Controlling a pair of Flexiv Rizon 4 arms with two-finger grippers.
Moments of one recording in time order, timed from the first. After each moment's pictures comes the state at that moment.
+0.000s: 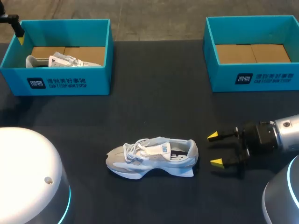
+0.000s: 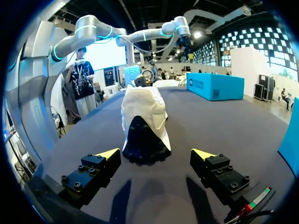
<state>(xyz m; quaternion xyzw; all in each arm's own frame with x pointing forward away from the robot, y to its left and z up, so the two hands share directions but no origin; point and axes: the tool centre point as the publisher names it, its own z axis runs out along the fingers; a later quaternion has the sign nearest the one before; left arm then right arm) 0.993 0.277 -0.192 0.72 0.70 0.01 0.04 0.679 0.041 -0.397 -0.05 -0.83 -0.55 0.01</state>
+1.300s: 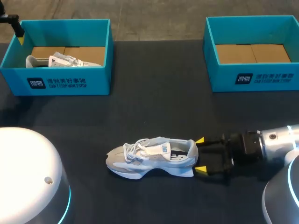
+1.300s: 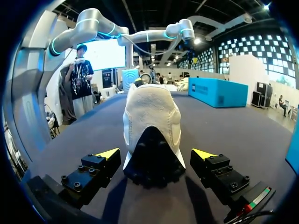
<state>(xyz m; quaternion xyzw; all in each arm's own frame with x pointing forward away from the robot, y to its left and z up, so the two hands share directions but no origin) 0.993 0.277 -0.192 0.72 0.70 0.01 0.04 0.664 0.087 -0.406 -0.05 -0.82 -0.57 -0.02</state>
